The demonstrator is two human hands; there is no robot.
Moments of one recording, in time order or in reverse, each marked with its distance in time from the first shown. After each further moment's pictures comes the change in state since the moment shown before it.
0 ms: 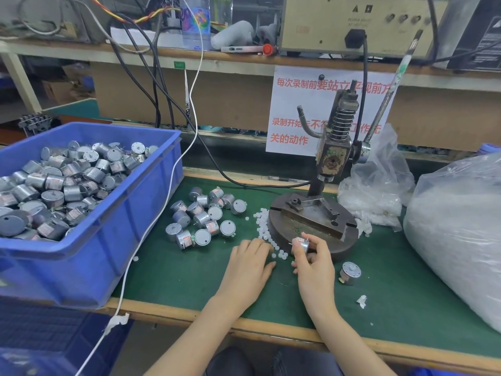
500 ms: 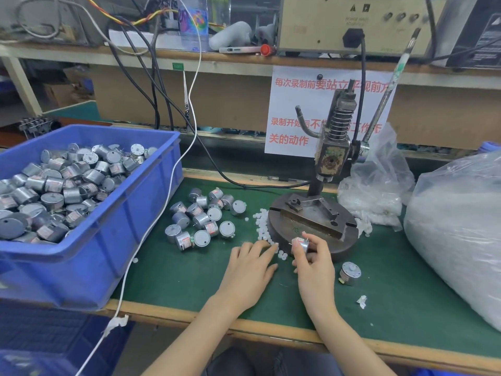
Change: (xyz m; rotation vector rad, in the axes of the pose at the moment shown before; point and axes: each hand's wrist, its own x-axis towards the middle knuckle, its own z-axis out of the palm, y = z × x) left_hand -0.001 -0.001 0.005 0.089 -0.057 0.026; right_hand 0.002 0.001 0.000 0.030 0.013 0.013
